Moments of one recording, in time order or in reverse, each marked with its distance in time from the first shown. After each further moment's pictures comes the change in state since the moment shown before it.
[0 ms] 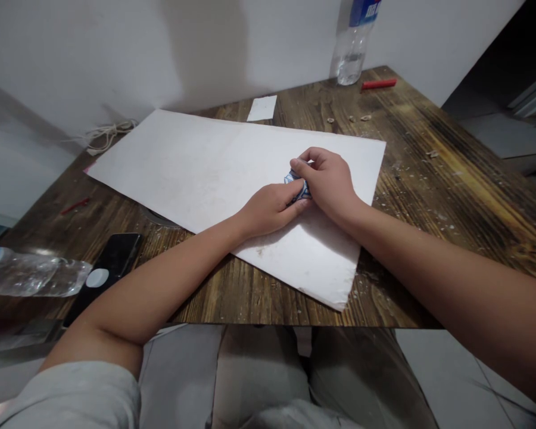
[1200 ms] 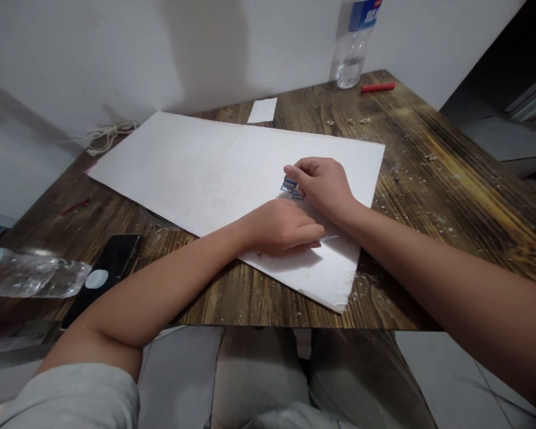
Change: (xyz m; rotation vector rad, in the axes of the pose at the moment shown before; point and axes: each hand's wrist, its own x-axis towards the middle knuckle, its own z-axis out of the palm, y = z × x) left_hand -0.003 0.020 0.000 0.316 -0.096 0.563; right_hand -0.002 -0.002 -0.001 -0.078 -0.105 -0.007
